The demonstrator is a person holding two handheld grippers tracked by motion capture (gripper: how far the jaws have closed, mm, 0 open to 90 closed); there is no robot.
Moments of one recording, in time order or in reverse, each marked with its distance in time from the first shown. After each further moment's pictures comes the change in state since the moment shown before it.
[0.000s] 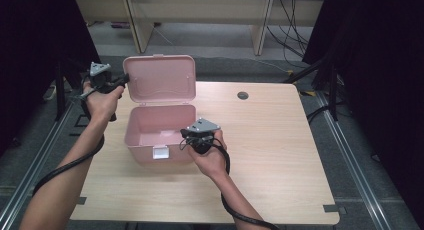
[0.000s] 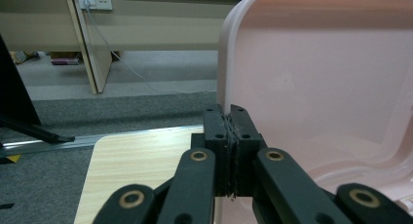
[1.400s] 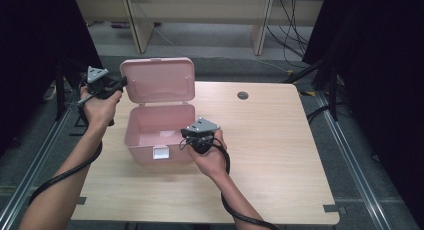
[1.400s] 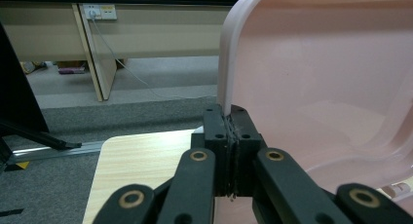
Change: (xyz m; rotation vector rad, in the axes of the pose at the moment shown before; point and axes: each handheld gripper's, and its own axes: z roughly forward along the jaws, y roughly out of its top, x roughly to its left) left arm -0.004 -0.008 -0.017 -0.031 0.011 0.028; right arm 0.000 0.000 0.000 0.001 0.005 0.002
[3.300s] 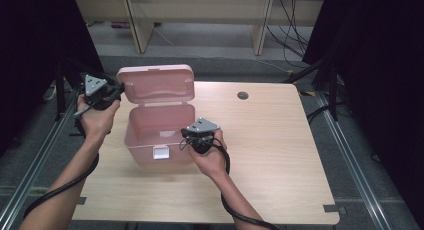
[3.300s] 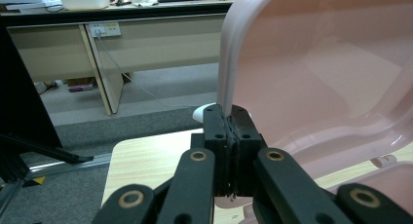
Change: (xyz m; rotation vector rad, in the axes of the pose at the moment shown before) left arm -0.008 -0.015 -0.025 -0.045 0.011 0.076; right arm 0.001 0.000 0.000 0.006 0.003 0.009
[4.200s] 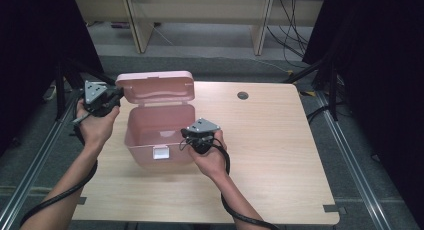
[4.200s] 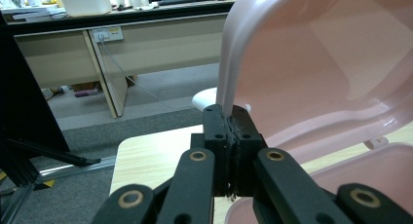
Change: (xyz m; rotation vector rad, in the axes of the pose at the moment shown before) left arm -0.007 -0.009 -0.015 -0.005 0.009 0.040; right arm 0.001 0.000 0.000 -0.003 -0.003 0.003
